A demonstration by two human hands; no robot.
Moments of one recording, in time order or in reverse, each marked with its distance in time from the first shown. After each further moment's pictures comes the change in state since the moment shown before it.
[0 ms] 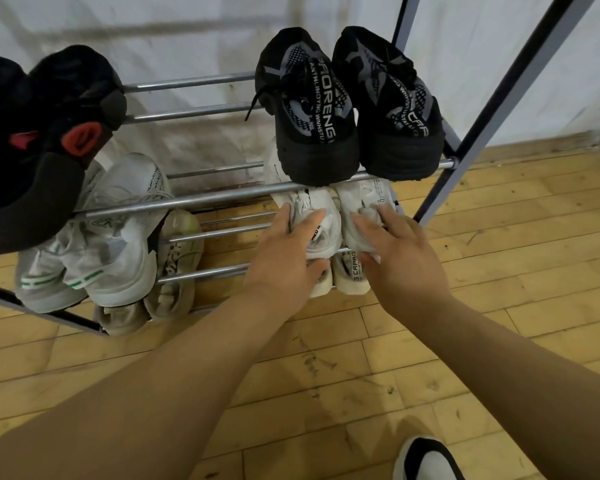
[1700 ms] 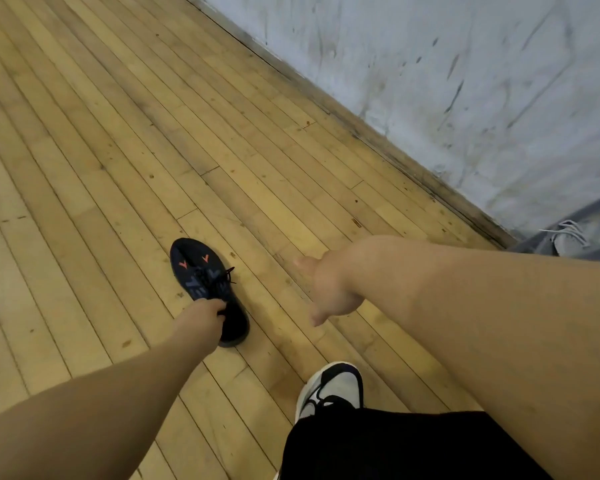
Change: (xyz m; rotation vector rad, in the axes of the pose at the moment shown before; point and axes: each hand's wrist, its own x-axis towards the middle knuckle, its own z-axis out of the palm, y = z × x) left_hand -0.587 -0.449 -0.139 -0.221 0.301 -1.303; right_hand -0.181 -0.688 0.143 -0.807 -1.183 -1.061
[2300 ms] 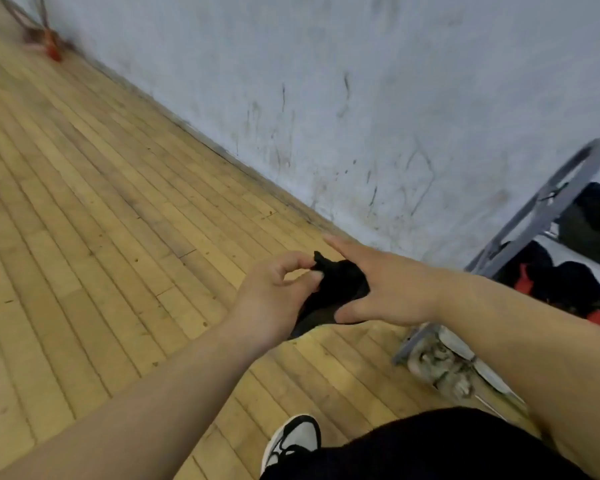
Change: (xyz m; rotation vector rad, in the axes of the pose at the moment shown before) left_hand -0.202 0.217 -0.165 -0.980 -0.006 0.628; right_hand -0.221 0.067 -0.021 0.448 0.565 -0.059
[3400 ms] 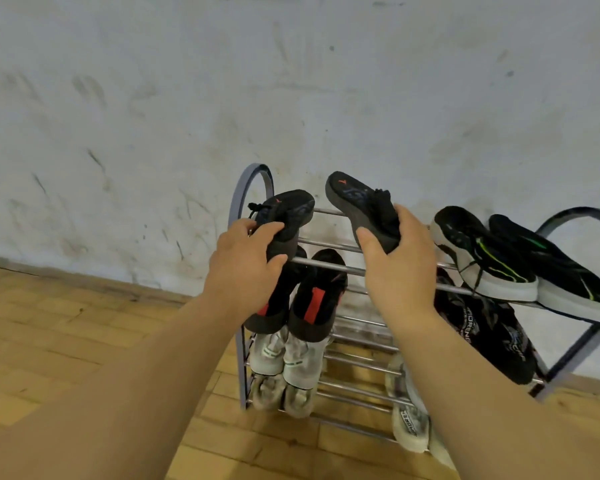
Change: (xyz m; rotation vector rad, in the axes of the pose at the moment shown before) left_hand 0.074 0.105 0.335 0.911 -0.148 0.554; right_hand -0.226 0.273 -0.046 0.413 1.524 0.485
